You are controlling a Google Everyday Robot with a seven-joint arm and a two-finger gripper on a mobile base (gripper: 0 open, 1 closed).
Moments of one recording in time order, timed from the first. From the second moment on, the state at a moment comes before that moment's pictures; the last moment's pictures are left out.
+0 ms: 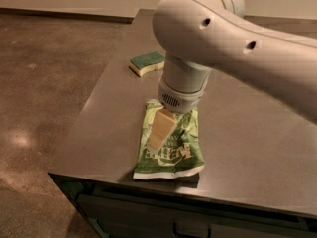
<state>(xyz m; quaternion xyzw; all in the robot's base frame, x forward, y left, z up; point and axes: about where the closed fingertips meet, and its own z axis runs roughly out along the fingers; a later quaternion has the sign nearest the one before) 0.476 -0.039 0.845 -0.48 0.87 0.00 0.09</state>
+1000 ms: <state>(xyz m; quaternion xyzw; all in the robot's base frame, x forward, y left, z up) 0.498 -0.049 0.836 -0.49 0.87 -0.01 0.09</state>
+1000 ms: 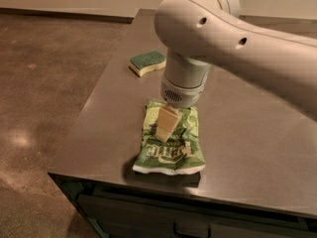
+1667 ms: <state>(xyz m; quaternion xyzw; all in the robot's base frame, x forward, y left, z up) 0.508 -0.079 0.868 -0.48 0.87 -0.02 0.11</state>
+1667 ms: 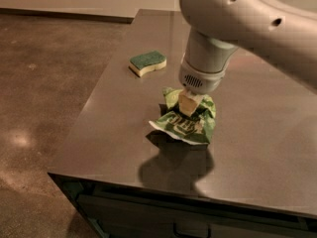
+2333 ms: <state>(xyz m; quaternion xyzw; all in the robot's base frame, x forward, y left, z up) 0.541 -0.127 0.923 -0.46 0.88 -0.03 0.14</state>
